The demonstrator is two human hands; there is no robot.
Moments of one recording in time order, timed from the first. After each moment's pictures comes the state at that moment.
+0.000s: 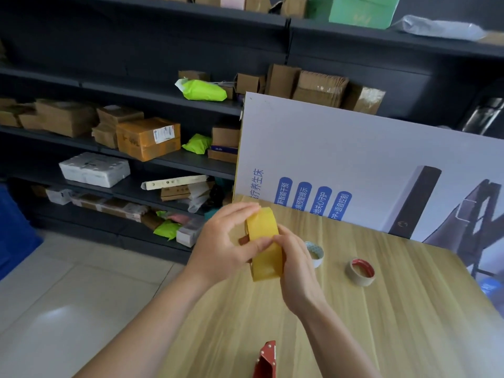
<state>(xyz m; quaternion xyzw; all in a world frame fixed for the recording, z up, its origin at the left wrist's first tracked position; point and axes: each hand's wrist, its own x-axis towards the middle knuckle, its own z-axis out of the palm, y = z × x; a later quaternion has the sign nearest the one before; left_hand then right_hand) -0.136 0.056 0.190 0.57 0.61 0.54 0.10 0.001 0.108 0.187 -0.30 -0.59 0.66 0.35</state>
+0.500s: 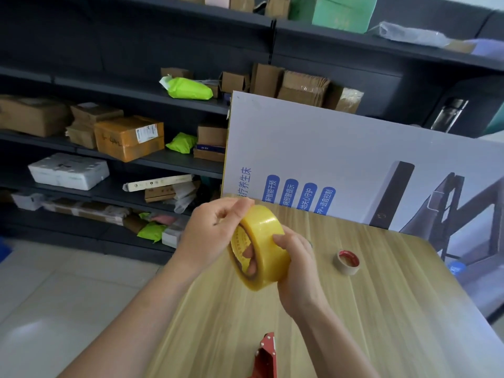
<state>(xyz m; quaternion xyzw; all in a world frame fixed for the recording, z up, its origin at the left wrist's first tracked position) -0.152 0.038 0.220 0.55 0.59 0.57 0.19 -0.004 0.073 0.212 -0.22 -0.56 0.70 0.39</state>
